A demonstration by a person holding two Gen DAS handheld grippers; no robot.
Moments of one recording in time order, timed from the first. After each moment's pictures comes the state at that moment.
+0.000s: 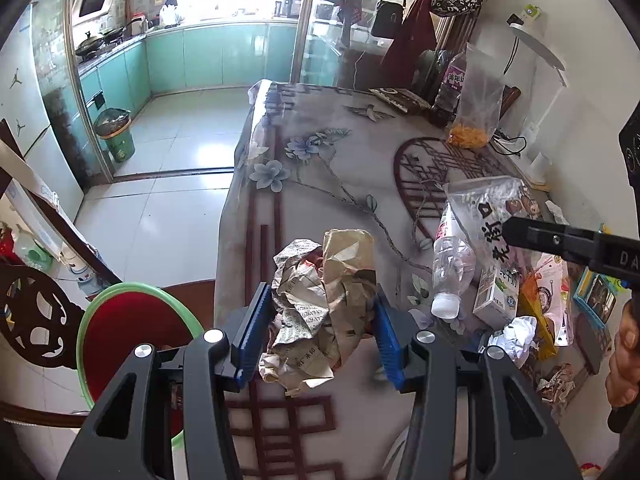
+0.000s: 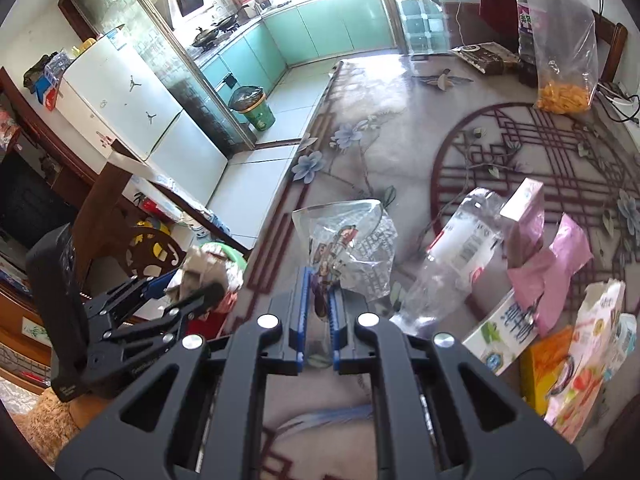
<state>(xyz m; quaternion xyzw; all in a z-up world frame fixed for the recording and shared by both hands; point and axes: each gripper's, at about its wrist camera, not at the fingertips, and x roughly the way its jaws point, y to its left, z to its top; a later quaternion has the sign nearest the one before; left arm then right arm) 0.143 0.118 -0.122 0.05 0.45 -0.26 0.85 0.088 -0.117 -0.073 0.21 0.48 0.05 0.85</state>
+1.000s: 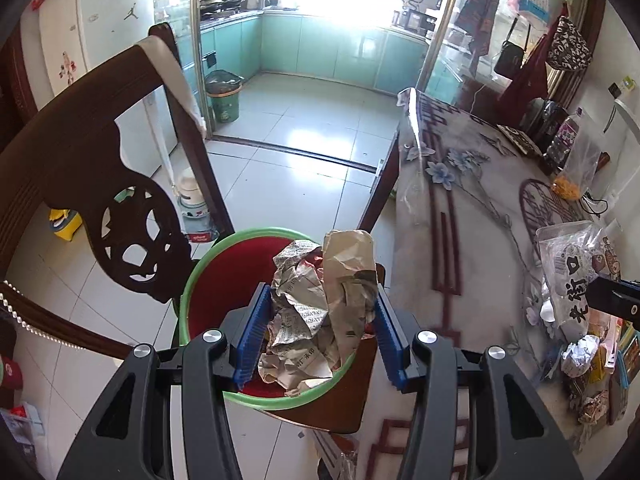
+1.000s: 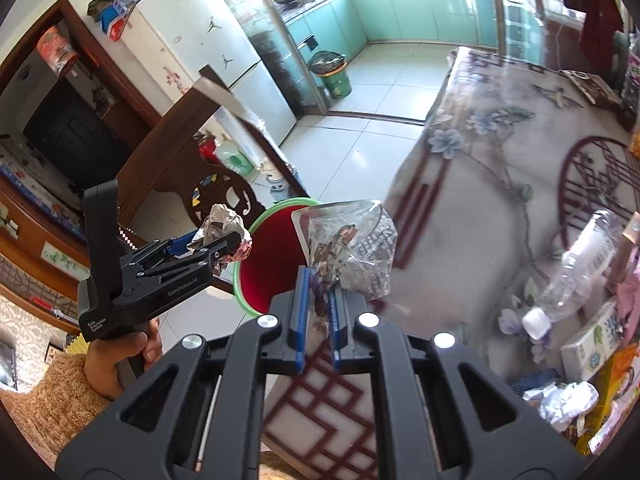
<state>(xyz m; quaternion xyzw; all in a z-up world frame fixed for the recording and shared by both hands) 0.146 0.287 -0.138 -0.02 0.47 -0.09 0.88 0.101 0.025 -0.065 0.14 0.50 0.19 0.83</state>
